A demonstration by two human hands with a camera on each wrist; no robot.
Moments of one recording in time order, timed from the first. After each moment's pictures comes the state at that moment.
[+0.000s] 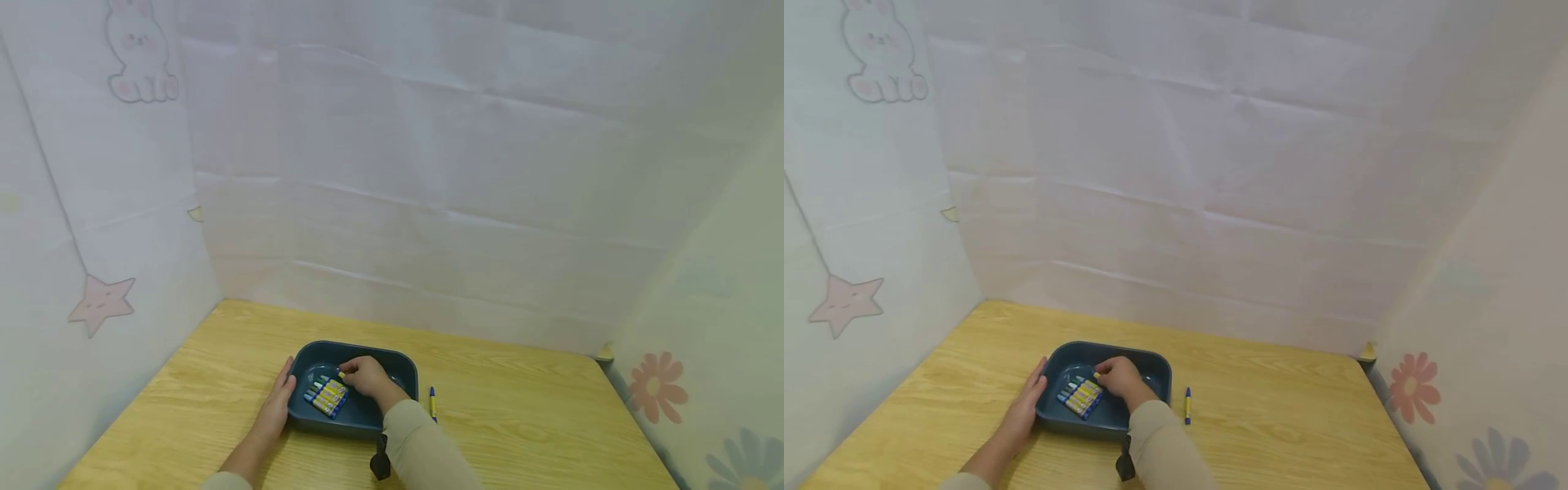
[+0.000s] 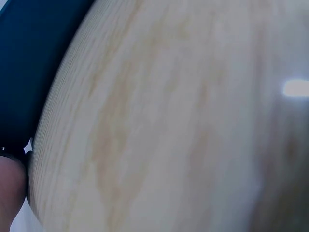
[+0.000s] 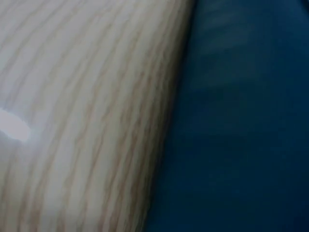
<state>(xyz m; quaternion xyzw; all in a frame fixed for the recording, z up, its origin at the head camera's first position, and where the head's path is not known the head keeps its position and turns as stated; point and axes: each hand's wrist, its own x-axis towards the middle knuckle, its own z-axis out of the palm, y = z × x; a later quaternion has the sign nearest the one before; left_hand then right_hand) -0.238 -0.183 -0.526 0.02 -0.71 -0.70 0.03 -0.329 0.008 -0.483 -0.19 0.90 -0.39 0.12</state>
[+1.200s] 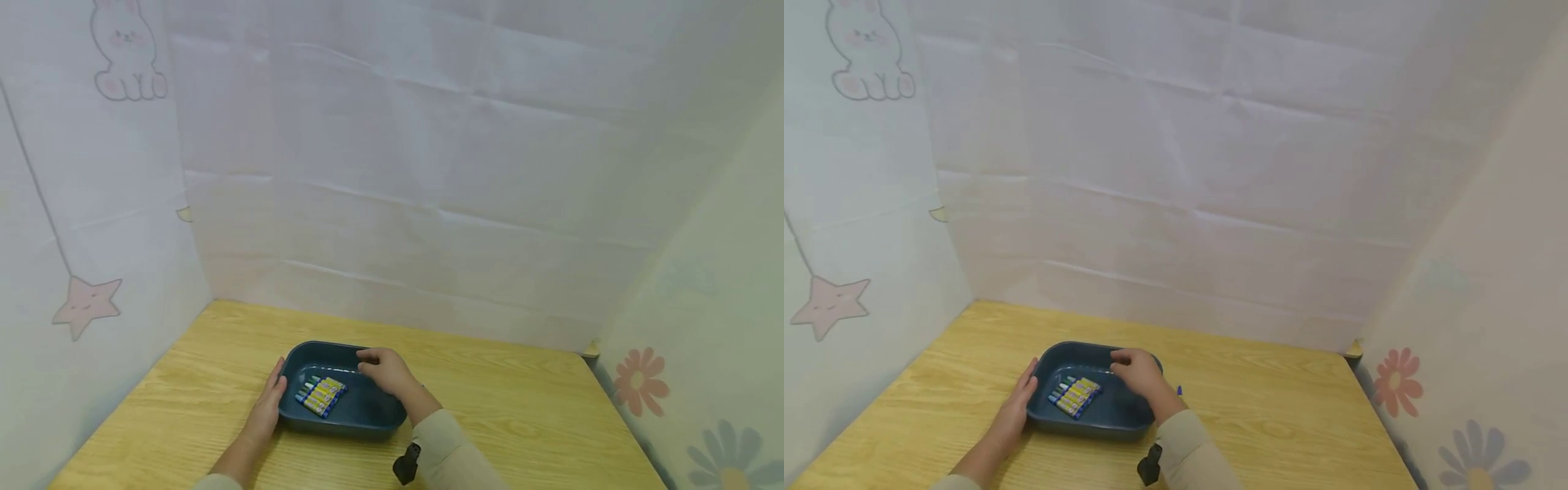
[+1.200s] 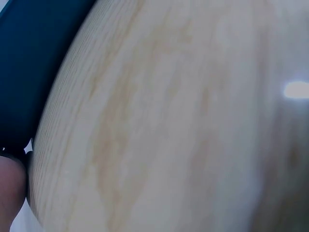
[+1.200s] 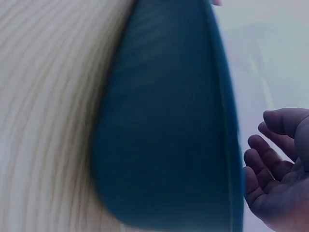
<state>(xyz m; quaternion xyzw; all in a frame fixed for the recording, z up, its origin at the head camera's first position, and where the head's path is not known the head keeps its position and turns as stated) -0.236 -0.182 -0.523 0.01 -0.71 -0.70 0.03 -0.312 0.061 -0.449 -0.21 0.88 -0.42 0.10</state>
